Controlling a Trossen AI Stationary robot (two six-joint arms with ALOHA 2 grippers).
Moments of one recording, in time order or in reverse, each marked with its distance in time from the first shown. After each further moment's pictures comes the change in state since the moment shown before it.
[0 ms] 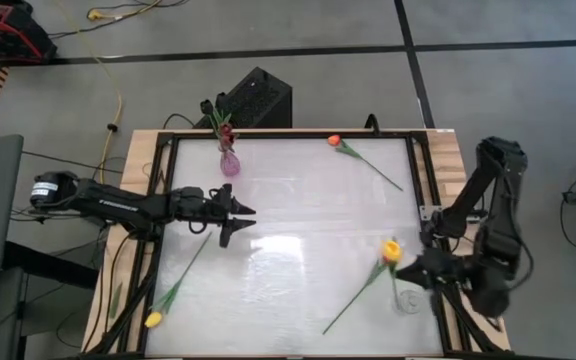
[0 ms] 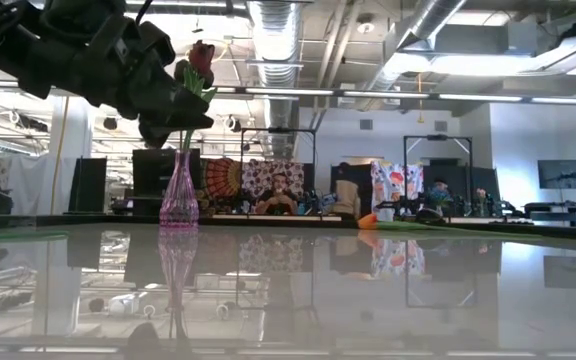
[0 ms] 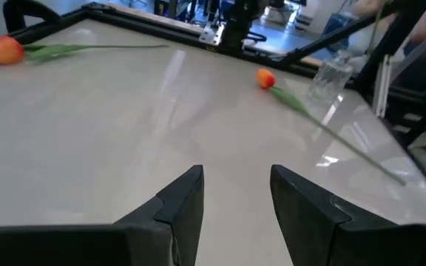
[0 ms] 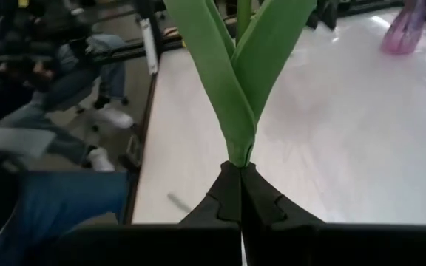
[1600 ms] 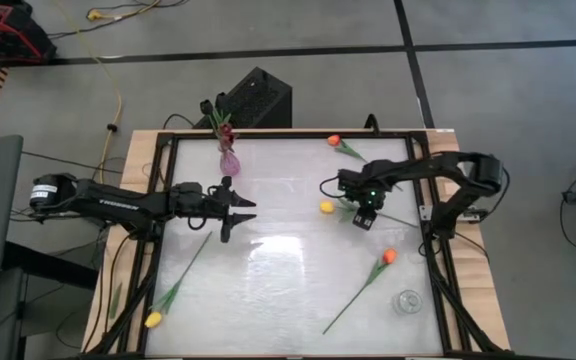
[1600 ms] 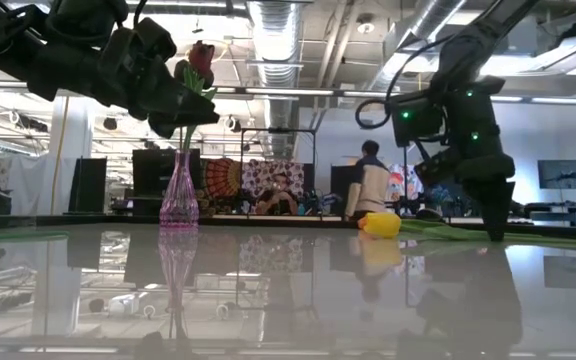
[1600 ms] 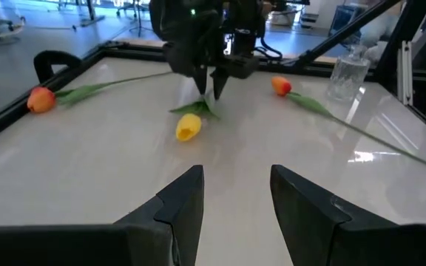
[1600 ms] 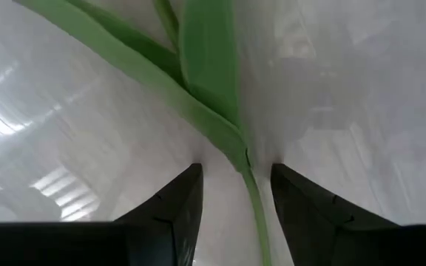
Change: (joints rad) left arm 0.065 0.000 0.000 0.038 0.021 0.183; right arm -1.558 0.589 -0.177 -0.076 -0.995 -0.876
